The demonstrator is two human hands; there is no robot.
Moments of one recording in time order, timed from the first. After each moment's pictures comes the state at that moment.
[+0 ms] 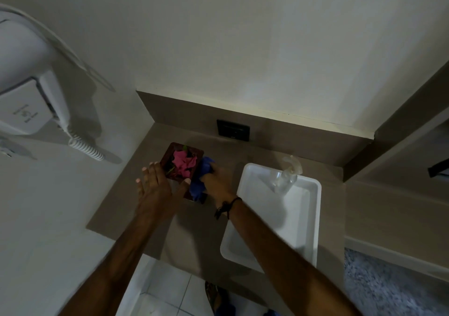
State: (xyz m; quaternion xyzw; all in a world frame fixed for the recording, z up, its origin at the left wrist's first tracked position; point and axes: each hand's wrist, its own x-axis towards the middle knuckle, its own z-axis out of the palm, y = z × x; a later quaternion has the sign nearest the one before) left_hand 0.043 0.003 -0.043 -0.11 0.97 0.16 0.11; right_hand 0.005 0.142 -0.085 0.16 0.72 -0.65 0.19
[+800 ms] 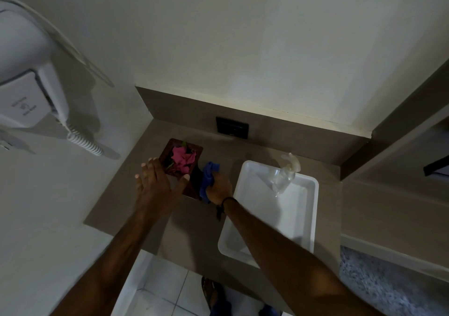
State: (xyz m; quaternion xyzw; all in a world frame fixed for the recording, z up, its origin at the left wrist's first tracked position) left_hand 0.042 -0.001 -0.054 -0.12 0.97 0.18 0.10; right_hand 0.007 0.153 -0.132 0.09 0.87 -0.44 0.22
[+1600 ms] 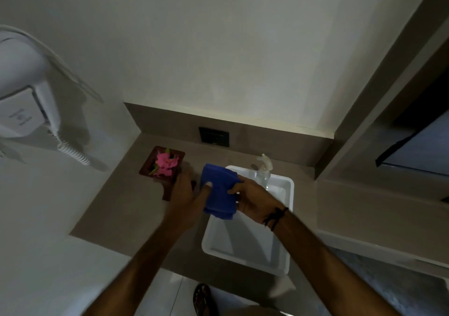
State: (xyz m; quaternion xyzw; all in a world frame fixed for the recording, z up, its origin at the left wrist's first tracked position) left_hand 0.085 0.095 -0.036 -0.02 0.85 0.53 0.06; right_hand 0.075 0.276 -0.053 0.15 0.47 -0.83 0.27
